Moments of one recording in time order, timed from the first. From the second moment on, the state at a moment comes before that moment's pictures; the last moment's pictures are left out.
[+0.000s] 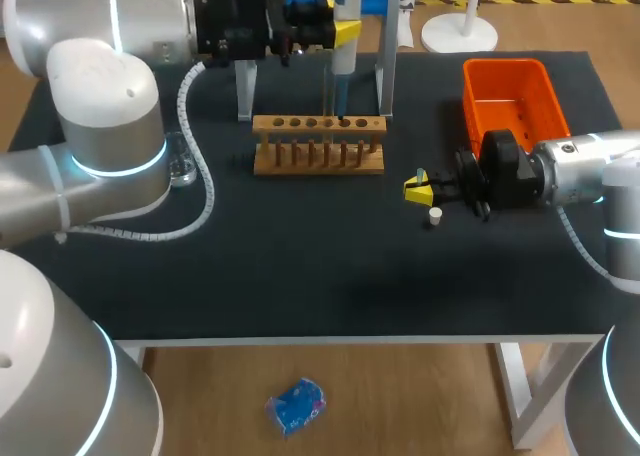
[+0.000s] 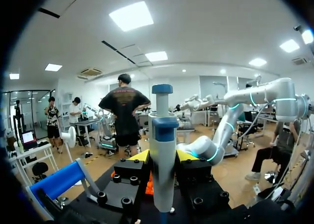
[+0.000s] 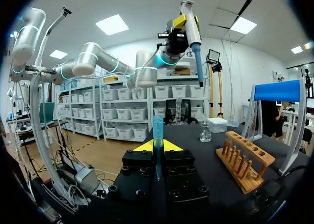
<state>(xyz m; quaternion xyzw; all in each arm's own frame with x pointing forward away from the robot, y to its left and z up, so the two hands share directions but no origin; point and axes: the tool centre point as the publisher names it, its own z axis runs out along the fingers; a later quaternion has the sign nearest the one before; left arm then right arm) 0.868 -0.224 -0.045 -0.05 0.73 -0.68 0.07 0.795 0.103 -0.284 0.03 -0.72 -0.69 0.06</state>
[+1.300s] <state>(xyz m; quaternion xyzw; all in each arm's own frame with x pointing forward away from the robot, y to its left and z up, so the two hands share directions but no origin) 0.835 -0.240 -0.035 0.01 0.74 -0.68 0.02 0.795 0.103 -0.284 0.03 -0.72 -0.69 0.06</state>
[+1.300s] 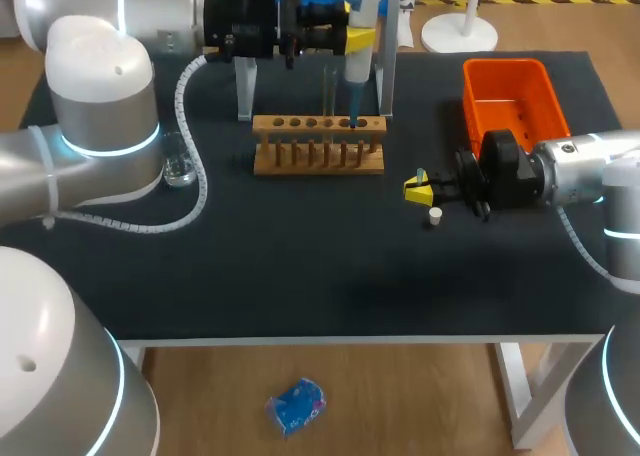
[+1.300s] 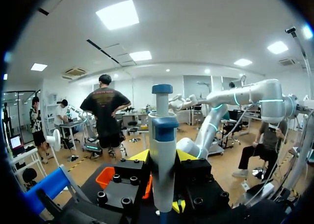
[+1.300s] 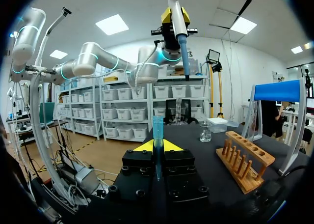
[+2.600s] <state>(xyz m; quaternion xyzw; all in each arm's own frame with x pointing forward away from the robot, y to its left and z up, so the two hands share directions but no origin) 0.830 -0.241 -0.036 0.01 0.74 -0.68 0.02 0.824 0.187 -0.262 0.05 -0.70 -0.71 0.03</state>
